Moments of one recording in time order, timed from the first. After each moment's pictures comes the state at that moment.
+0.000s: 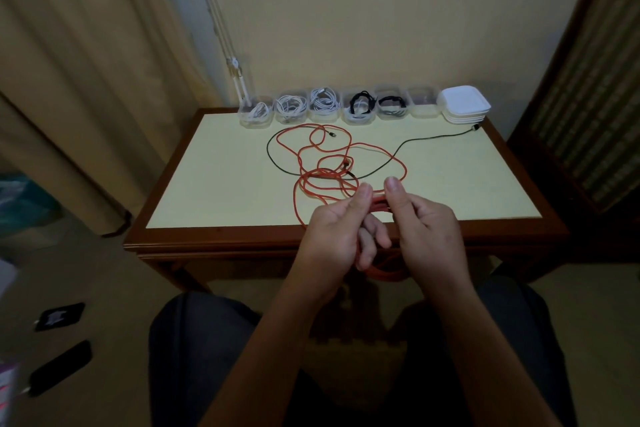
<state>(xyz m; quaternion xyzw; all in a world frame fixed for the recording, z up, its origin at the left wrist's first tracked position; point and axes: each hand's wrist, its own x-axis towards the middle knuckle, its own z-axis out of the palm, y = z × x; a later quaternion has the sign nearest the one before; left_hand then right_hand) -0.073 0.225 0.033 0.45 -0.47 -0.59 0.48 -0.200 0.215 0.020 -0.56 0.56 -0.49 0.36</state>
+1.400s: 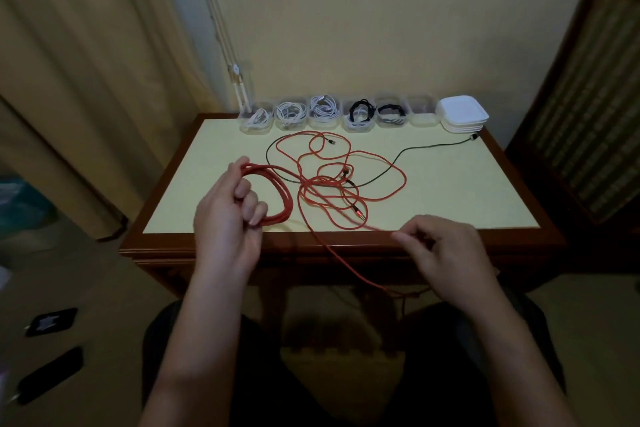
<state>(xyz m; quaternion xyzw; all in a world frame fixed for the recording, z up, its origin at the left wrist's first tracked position) 0.011 0.200 0.047 0.43 -0.15 -0.52 0.72 -0.245 0.204 0.003 -0.73 0.58 -0.31 0.17</state>
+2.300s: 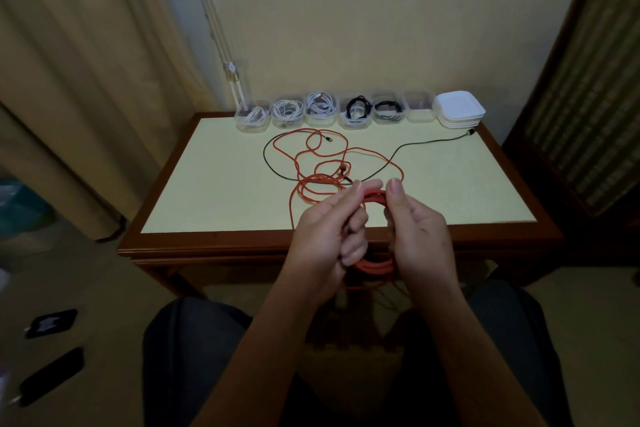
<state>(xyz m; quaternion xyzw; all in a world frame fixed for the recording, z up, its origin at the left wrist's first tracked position) -0.073 0.214 0.035 0.35 -0.33 -0.69 0.54 -0.191 0.218 0.024 -0.51 0.50 -0.54 0.44</state>
